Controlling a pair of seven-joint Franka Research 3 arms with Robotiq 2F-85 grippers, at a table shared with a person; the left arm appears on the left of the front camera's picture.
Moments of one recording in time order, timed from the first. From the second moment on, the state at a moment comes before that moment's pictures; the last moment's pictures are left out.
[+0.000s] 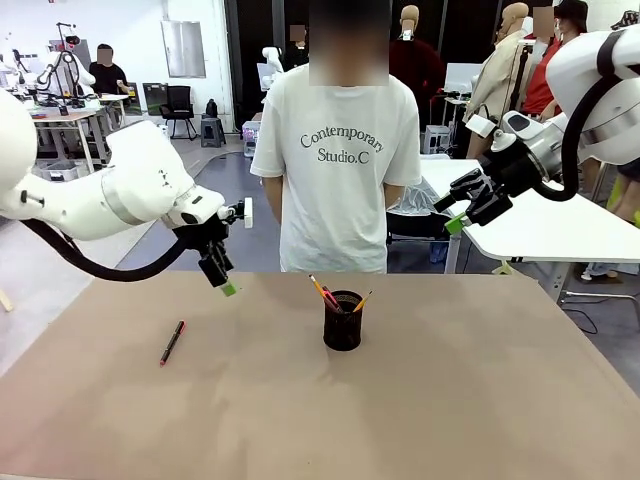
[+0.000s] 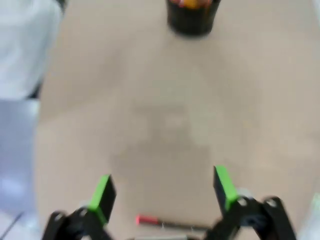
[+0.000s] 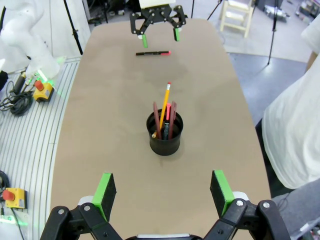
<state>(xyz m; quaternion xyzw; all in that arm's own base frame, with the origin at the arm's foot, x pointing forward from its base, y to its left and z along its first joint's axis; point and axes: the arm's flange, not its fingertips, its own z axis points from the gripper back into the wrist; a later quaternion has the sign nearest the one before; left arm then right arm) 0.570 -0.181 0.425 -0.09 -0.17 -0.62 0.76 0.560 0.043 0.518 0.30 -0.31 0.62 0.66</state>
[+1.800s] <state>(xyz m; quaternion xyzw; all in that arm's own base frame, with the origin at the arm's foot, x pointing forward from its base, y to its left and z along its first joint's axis) 0.576 -0.136 0.416 0.11 -0.04 -0.34 0.93 0.560 0.043 0.518 0.30 -0.31 0.62 0.66</state>
